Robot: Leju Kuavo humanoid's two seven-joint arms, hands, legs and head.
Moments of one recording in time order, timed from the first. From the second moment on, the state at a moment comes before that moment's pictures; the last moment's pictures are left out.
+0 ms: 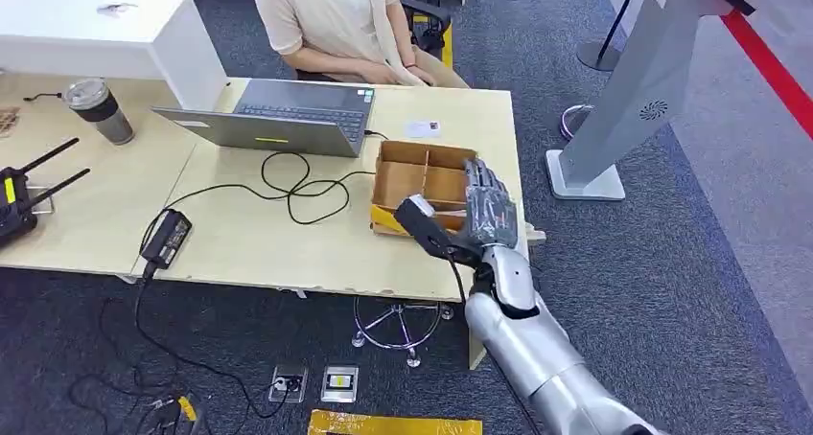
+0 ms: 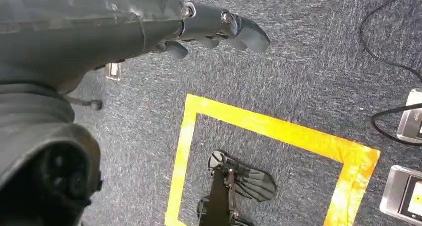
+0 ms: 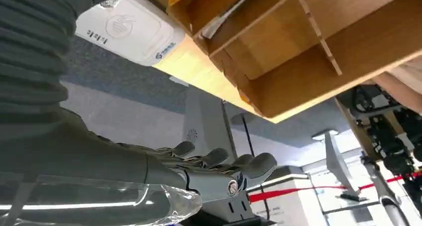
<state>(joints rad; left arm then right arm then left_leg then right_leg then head) -0.13 0.19 -0.15 -0.16 0.38 0.04 0.10 -0.67 0.18 0.56 -0.57 1.18 -0.42 0.06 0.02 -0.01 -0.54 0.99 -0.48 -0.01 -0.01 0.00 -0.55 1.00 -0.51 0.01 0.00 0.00</state>
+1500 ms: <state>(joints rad) -0.13 0.20 -0.16 -0.16 0.38 0.04 0.10 -0.74 0.17 0.62 -0.43 1.25 -0.38 0.11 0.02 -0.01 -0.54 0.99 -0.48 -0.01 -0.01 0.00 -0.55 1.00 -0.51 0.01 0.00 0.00</state>
